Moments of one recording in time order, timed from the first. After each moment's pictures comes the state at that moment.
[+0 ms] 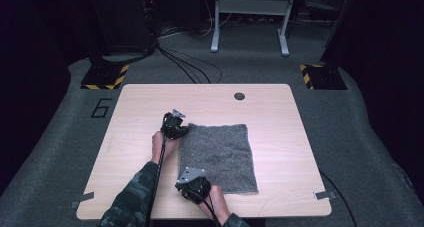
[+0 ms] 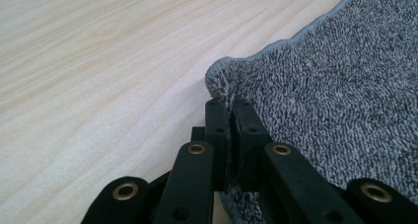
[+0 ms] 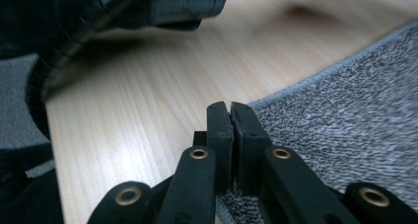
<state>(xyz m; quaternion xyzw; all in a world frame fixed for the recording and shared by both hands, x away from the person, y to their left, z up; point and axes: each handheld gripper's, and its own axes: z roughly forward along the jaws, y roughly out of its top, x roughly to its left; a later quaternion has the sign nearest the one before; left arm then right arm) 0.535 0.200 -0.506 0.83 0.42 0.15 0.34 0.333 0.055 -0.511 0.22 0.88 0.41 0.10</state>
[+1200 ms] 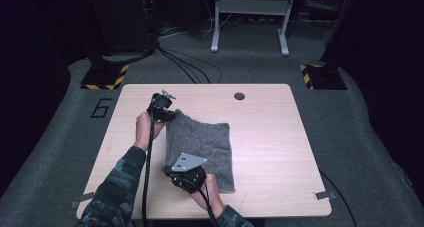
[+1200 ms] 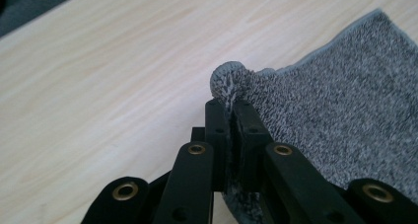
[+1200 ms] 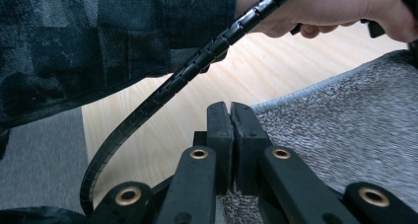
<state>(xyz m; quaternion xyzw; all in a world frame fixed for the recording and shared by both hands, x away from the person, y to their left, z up) 0.545 0.227 -0.416 0.84 0.43 0.20 0.26 0.334 0.067 -0.441 0.20 0.82 0.52 0.12</state>
